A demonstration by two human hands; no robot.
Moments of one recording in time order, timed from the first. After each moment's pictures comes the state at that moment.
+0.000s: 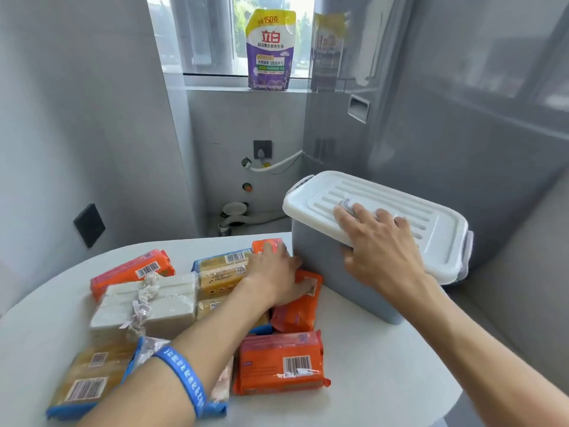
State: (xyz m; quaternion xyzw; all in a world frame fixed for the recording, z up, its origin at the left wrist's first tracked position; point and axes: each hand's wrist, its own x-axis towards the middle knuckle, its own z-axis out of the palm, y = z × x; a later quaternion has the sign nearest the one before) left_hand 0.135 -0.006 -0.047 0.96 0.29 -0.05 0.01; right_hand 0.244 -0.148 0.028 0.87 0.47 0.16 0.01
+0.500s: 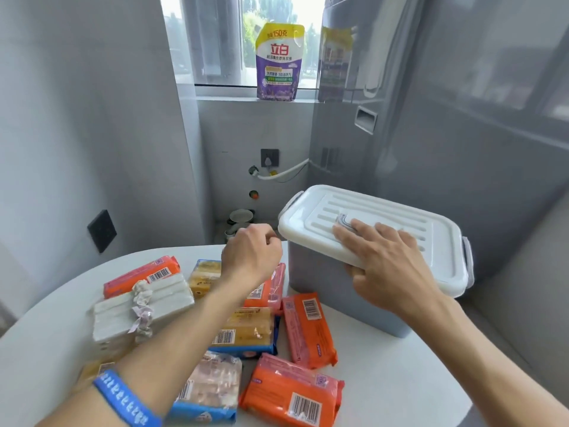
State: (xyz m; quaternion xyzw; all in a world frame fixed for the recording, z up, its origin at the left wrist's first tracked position) left_hand 0.100 0.009 0.007 0.85 0.42 0.24 0.23; right_hand 0.237 -0.161 0.026 0.85 0.51 0.13 -0.02
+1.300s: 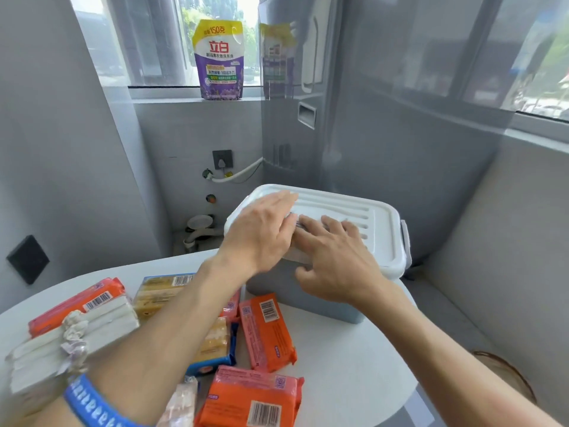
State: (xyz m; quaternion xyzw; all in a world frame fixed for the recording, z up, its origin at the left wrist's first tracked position) left_hand 0.158 -0.028 0.044 0.93 0.13 0.28 0.17; right_hand 0.228 -0.170 0.044 0.83 0.54 0.04 -0.09
